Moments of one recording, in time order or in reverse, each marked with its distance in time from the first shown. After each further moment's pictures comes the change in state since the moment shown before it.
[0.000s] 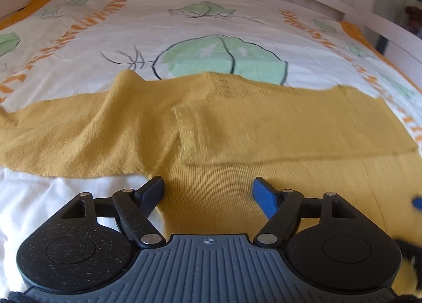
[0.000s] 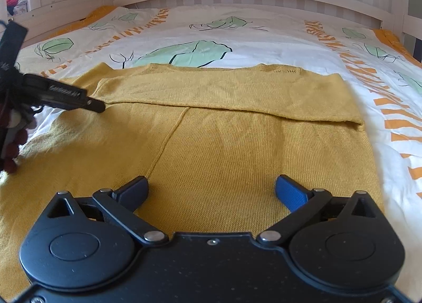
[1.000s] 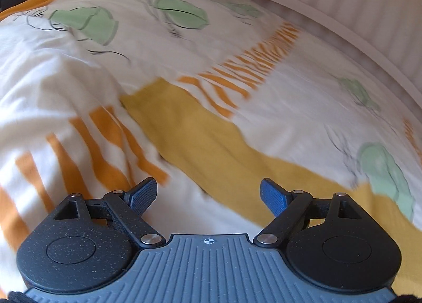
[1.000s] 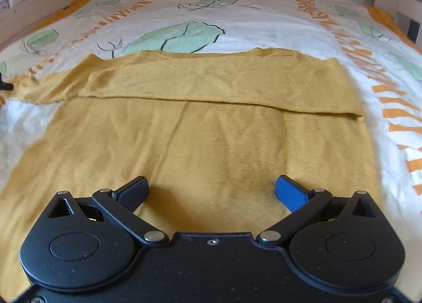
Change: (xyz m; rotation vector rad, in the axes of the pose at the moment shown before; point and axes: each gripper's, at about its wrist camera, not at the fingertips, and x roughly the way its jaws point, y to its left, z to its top) left arm -0.056 0.269 0.020 -0.554 -0.098 0.308; right arm 0.003 0.011 0.022 0.084 0.128 -0.011
